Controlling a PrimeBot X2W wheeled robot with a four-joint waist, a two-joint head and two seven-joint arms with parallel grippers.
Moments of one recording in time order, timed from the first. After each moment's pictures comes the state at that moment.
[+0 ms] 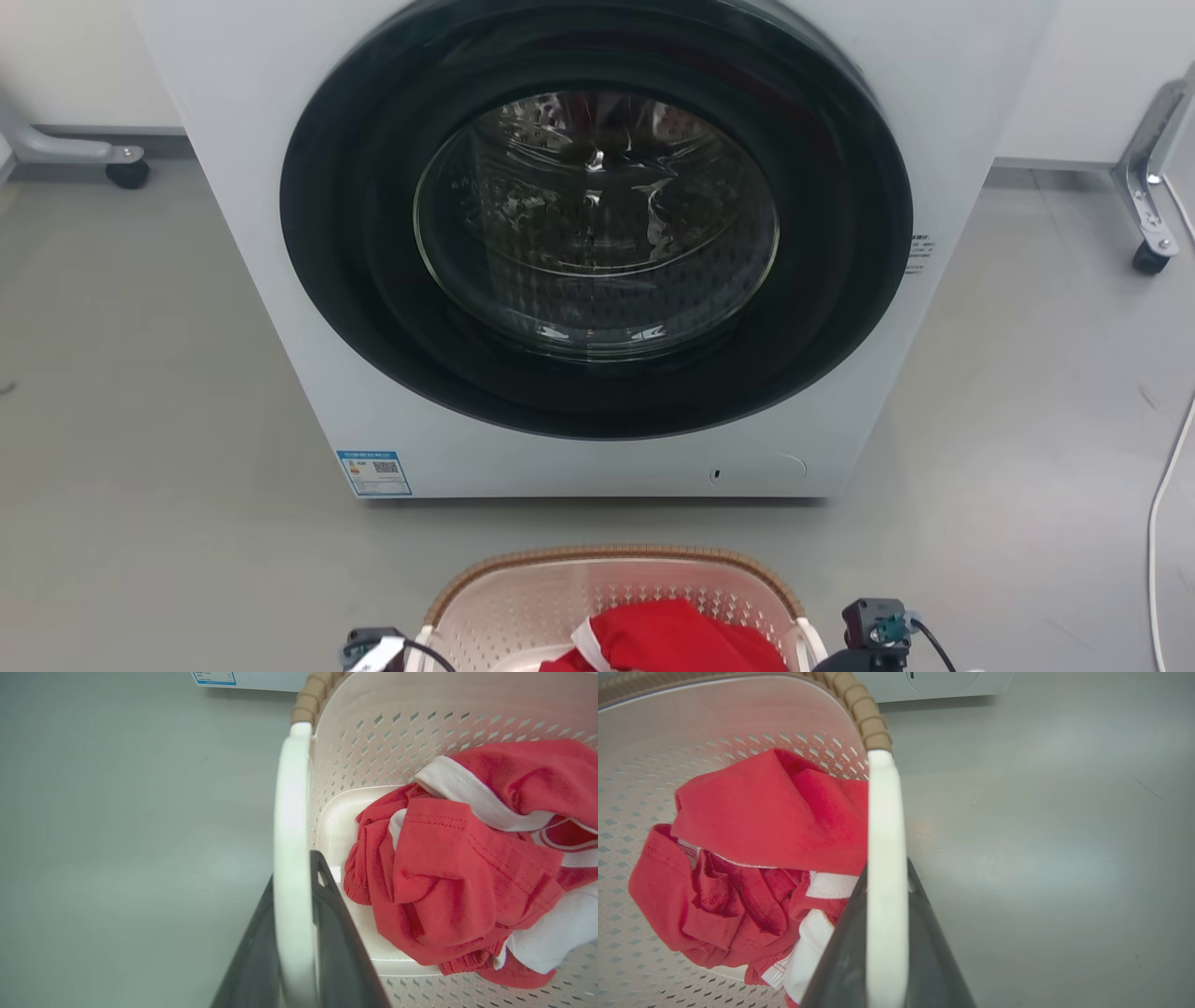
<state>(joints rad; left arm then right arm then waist) -0.38 0.05 -0.78 1.18 -0.86 0.07 0.00 -0.44 -0.07 1.05 1.05 1.08 -0.13 0.03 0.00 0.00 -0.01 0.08</state>
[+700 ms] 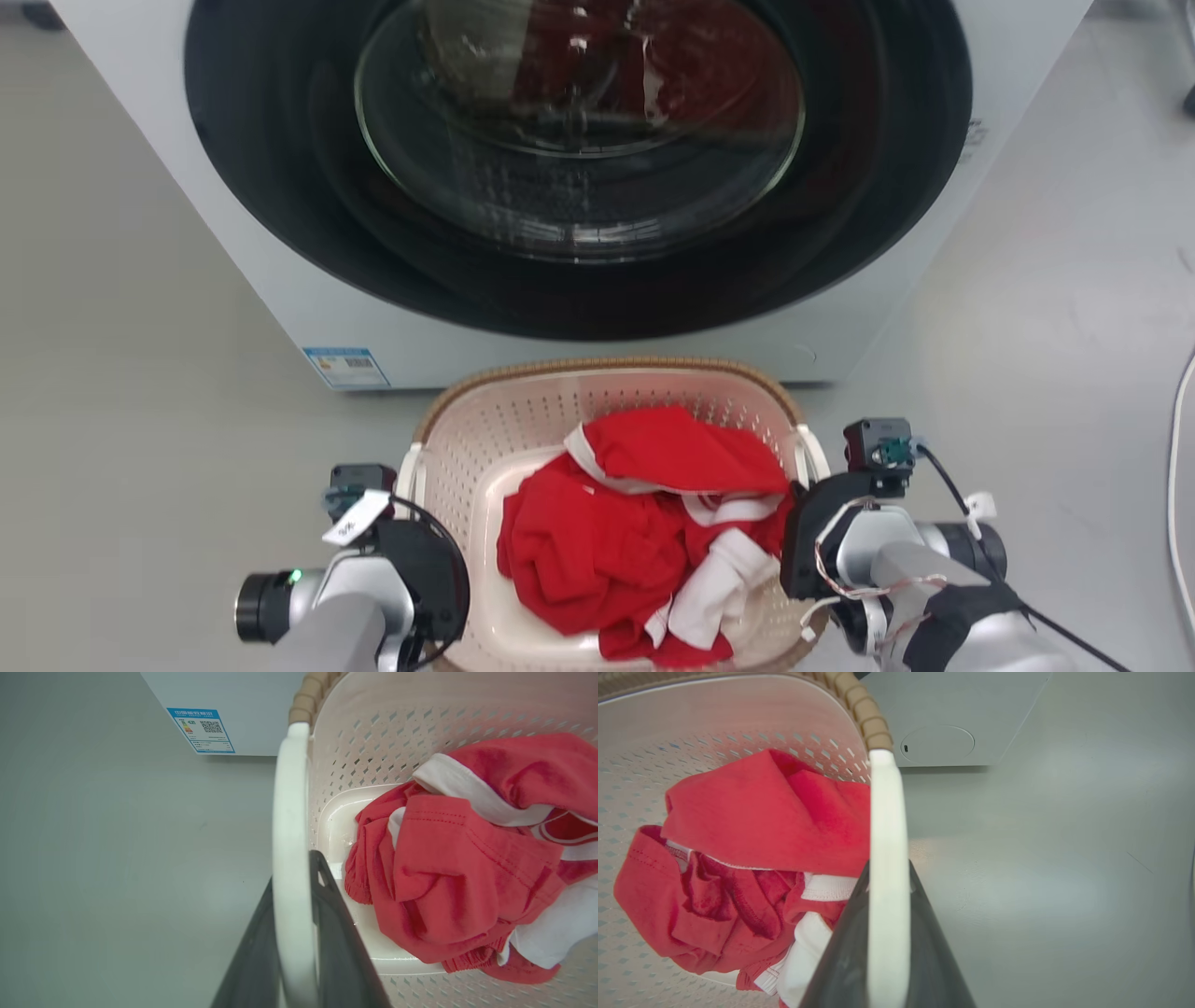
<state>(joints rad) -0.62 0.05 -0.75 1.16 -0.85 0.08 -0.05 -0.73 -0.07 1.05 1.10 1.06 -0.13 0.01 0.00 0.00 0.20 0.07</state>
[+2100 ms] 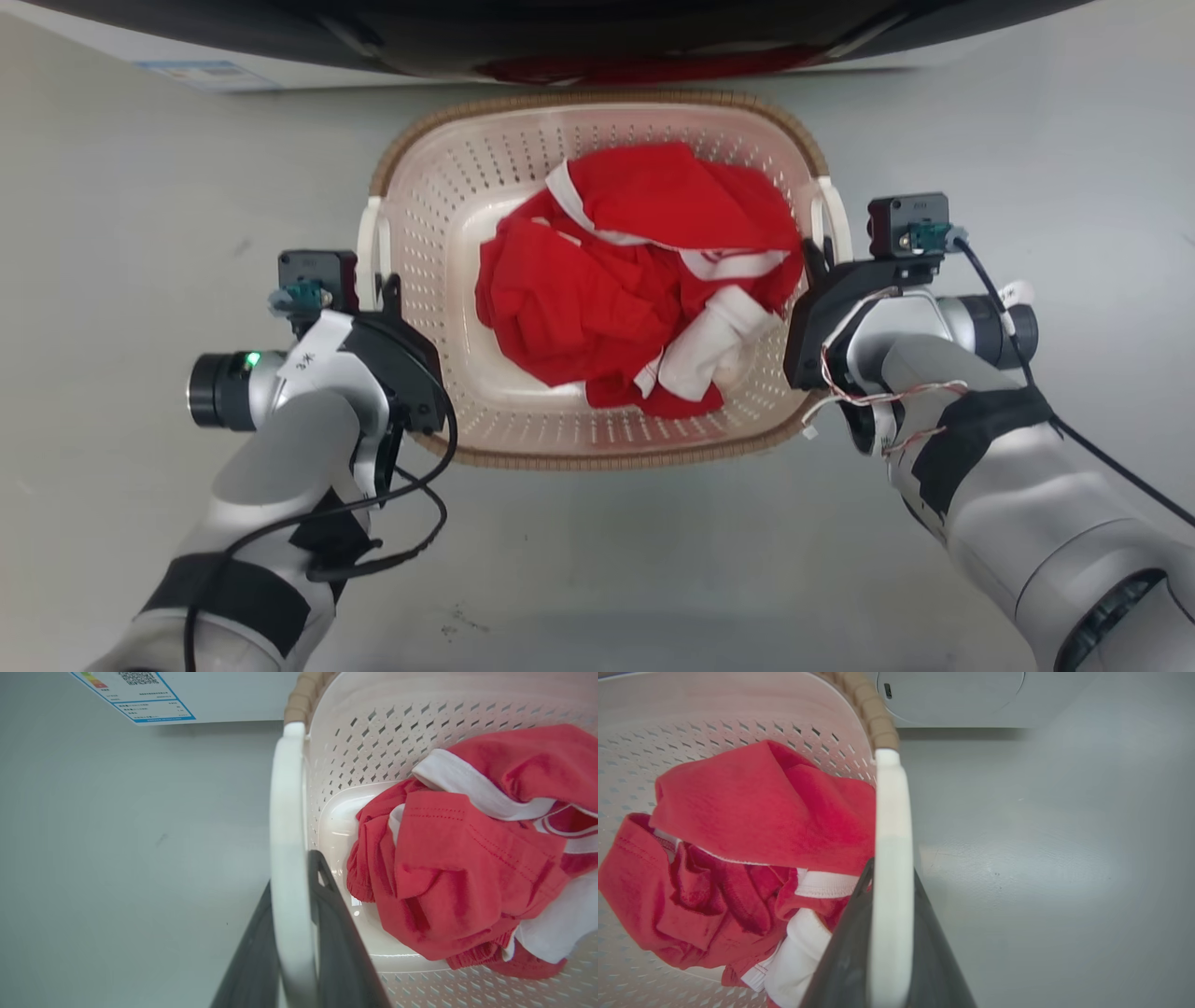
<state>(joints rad) -0.93 0.06 -0.73 1.17 -0.82 0.08 -0.14 -1.07 -0.07 1.06 1.15 1.01 -0.13 -0.07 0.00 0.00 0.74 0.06</state>
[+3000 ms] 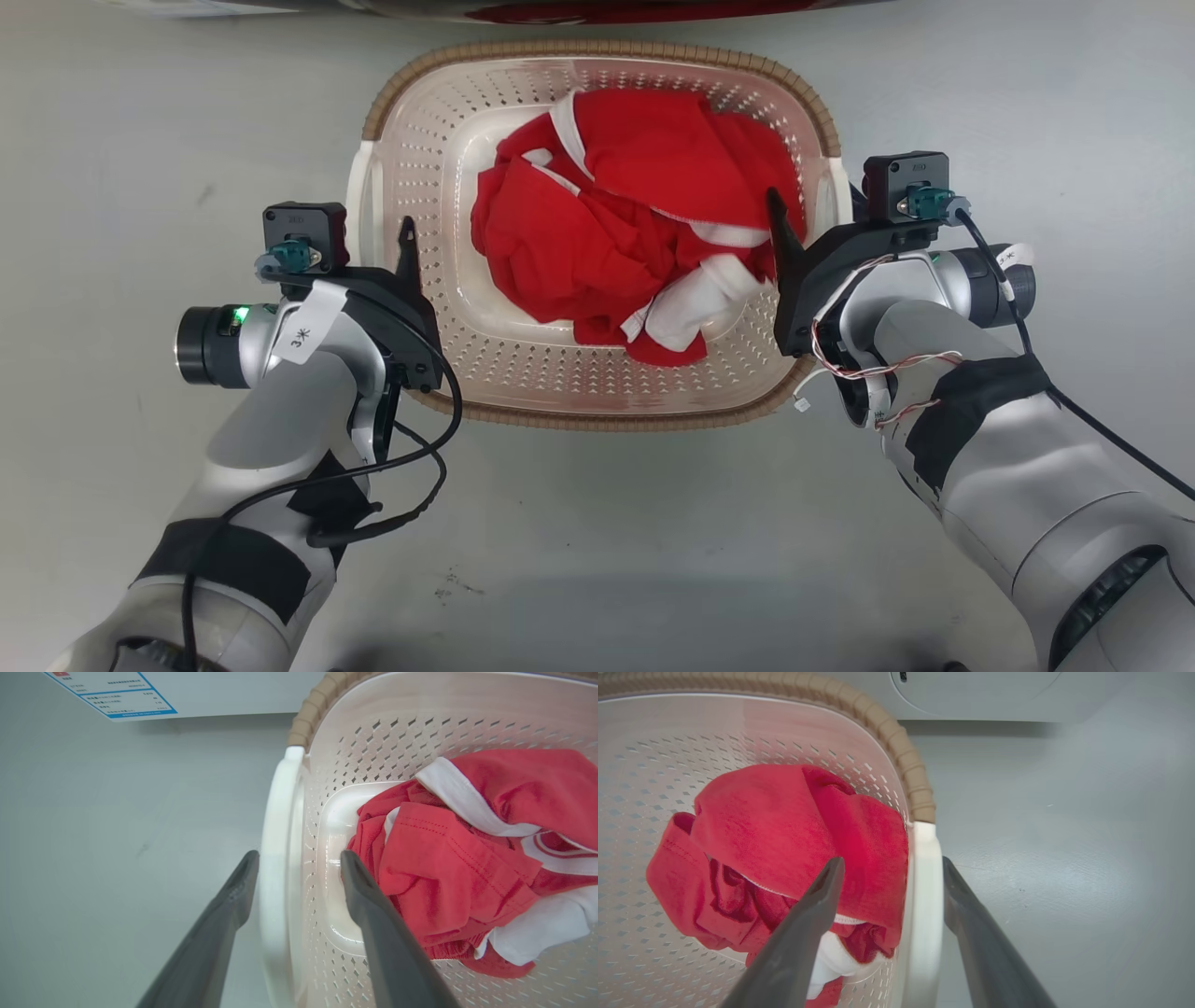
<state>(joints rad) -1.01 0.06 -0.71 1.21 -0.81 0.09 -0.21 -1.13 -0.07 1.08 1.15 1.00 -0.13 -0.15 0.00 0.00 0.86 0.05</state>
